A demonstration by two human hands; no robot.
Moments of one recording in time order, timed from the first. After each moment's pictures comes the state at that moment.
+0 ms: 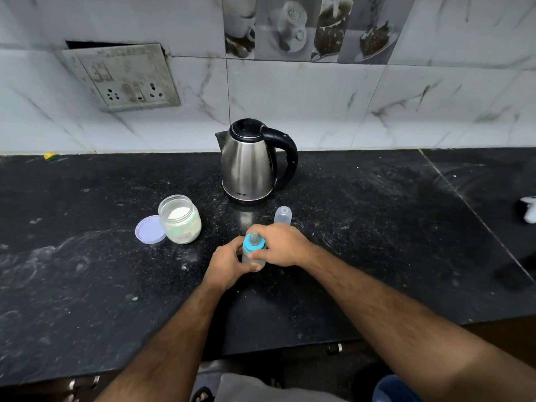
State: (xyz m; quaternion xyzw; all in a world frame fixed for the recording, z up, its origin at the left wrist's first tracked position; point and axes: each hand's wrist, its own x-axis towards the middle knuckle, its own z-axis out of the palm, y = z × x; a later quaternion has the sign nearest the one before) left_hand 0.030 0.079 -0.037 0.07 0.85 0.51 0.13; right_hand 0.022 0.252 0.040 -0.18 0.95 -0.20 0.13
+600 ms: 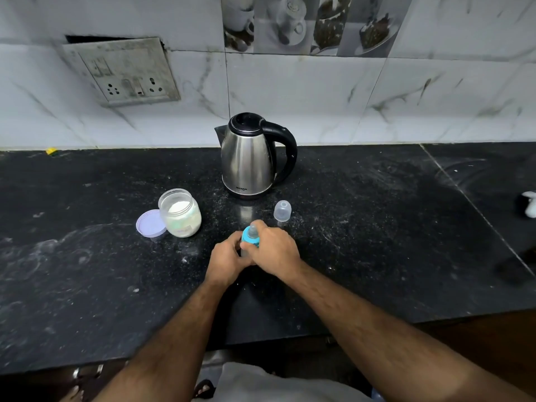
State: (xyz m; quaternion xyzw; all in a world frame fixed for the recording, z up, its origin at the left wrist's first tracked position) left_hand 0.041 0.083 -0.041 0.04 0.86 0.50 0.08; right_hand 0.050 0.222 0.018 -0.03 0.97 -0.24 0.02
